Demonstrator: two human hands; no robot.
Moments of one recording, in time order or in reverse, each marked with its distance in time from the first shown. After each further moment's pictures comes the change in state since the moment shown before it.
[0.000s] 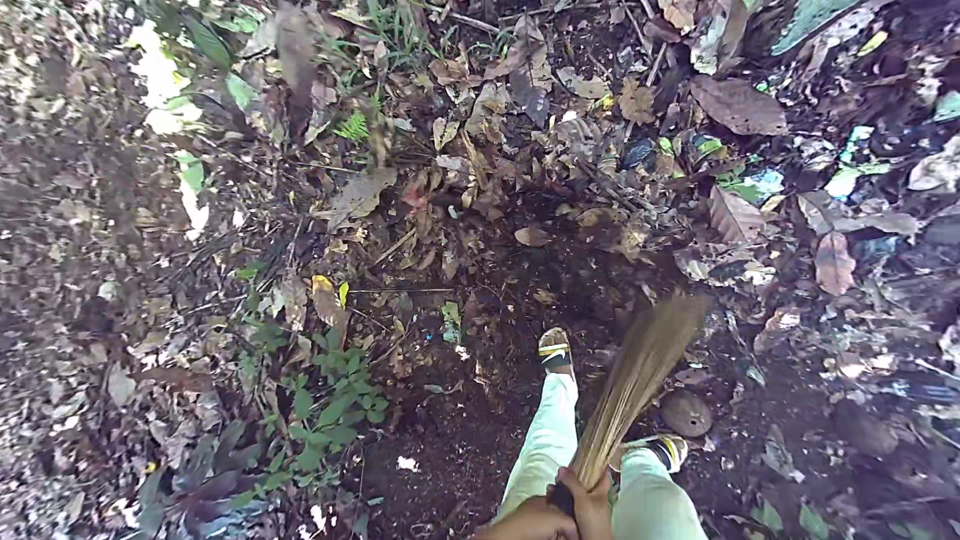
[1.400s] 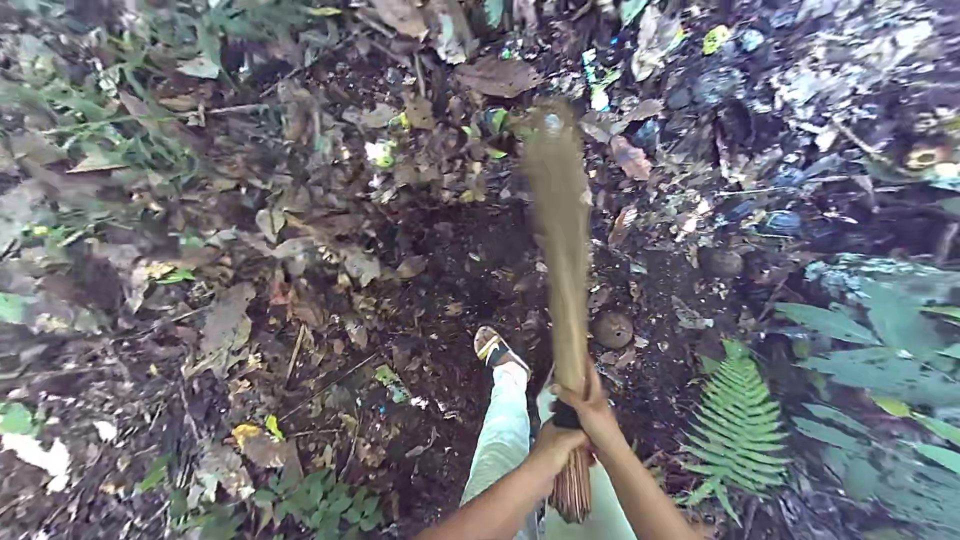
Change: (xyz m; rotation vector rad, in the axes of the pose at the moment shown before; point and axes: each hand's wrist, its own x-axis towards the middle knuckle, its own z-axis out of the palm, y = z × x) left_hand 0.062 0.105 0.130 0.177 0.011 0.119; right_hand 0.057 -0.104 -0.113 0.261 0.033 -0.239
